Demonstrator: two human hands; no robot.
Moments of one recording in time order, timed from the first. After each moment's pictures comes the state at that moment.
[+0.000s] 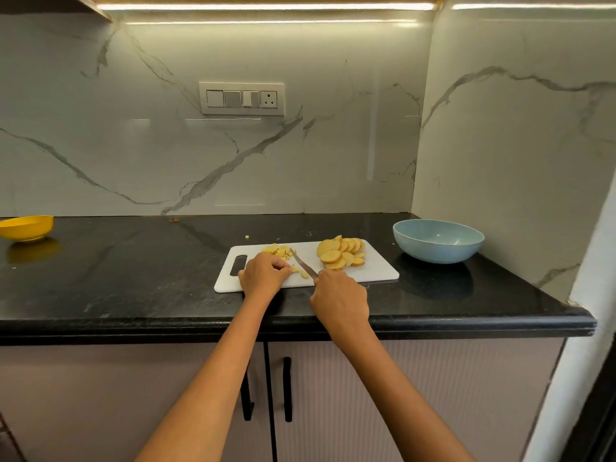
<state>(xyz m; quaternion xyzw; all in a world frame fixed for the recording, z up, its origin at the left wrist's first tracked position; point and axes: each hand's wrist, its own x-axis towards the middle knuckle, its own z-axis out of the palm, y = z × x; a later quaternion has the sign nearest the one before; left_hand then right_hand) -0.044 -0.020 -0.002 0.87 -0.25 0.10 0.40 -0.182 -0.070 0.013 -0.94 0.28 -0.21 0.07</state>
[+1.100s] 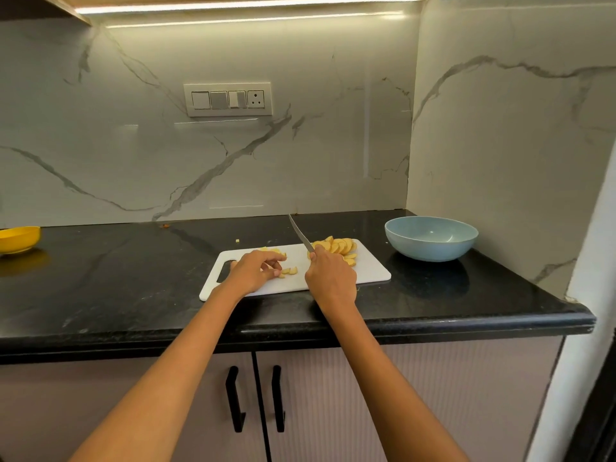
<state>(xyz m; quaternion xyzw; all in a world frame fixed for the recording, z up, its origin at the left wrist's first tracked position) 0.005 -0.024 0.001 0.84 -0.44 0.03 0.32 -0.141 -0.115 0.010 -0.89 0.29 -0.31 0.16</state>
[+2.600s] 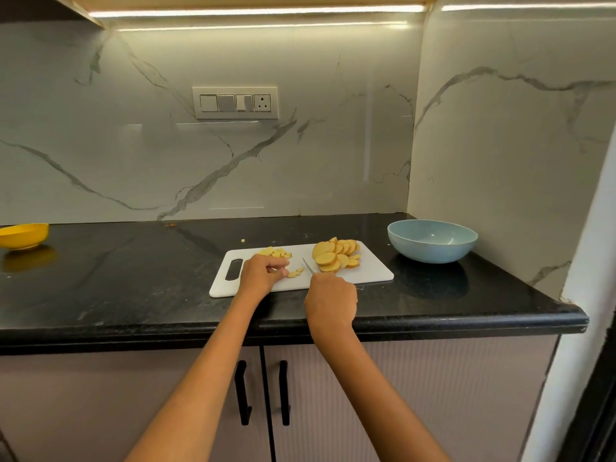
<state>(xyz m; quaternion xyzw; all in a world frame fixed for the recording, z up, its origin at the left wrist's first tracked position) -0.025 -0.020 -0.007 0.81 -0.36 0.05 0.45 -0.180 -0.061 0.016 -0.93 0.32 -0.18 -0.01</state>
